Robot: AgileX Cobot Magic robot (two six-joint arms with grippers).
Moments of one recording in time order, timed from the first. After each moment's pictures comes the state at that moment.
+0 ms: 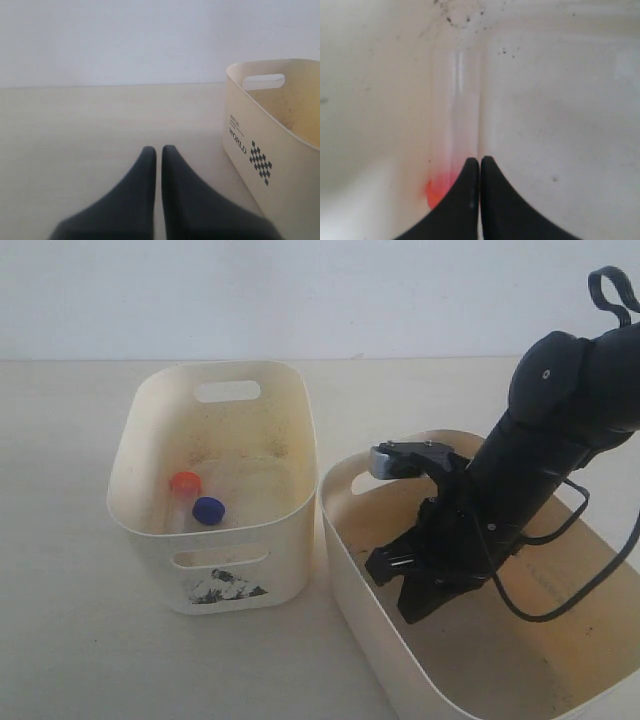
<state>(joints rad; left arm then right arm) -0.02 0.00 0.00 -0.04 0.23 0.04 0.34 1.78 -0.94 0.58 0.83 -0.47</state>
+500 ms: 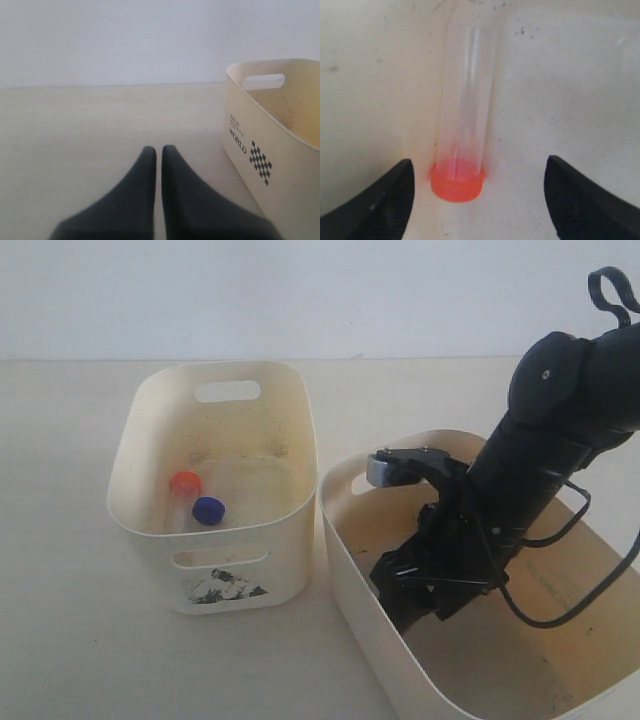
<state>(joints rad) -0.02 0.00 0.00 -0.04 0.23 0.04 0.34 1.78 -0.94 0.58 0.87 -0.52</state>
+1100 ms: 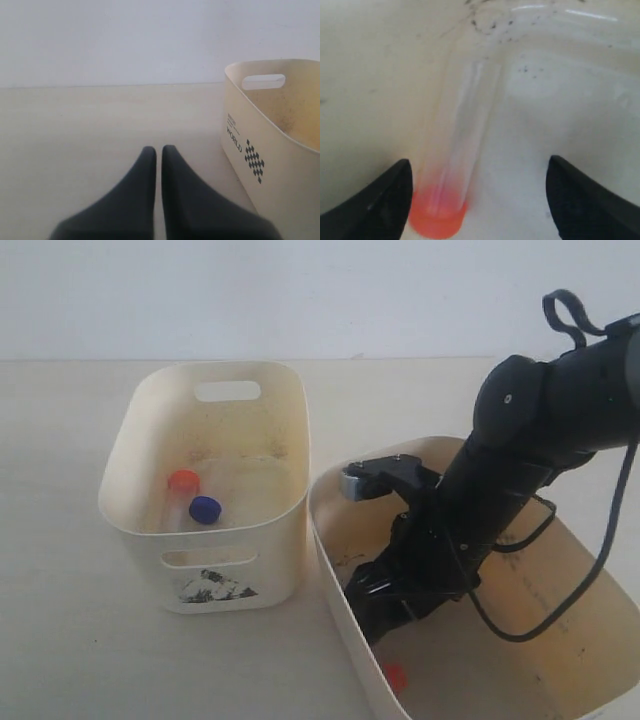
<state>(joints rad) -0.02 0.00 0.00 -0.04 0.23 0.04 0.42 1.82 -0.94 0.58 0.75 -0.52</state>
